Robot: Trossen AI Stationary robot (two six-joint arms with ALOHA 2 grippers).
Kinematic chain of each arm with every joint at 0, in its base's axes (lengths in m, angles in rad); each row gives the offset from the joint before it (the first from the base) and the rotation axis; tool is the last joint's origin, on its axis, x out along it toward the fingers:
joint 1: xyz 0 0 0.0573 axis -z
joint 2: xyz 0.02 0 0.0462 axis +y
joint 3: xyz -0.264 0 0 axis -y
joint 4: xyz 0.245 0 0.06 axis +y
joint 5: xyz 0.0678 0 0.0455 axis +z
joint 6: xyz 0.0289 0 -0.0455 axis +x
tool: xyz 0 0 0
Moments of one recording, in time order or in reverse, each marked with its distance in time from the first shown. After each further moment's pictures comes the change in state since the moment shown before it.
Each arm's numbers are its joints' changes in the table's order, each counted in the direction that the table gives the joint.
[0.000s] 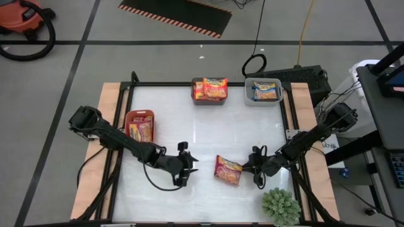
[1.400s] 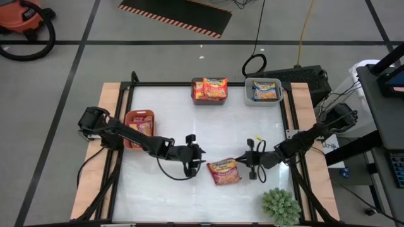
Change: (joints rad) left arm -0.148 0.110 -0.001 -0.149 -0.079 0.069; right arm 0.118 0.000 -0.001 -0.224 -0.101 -0.468
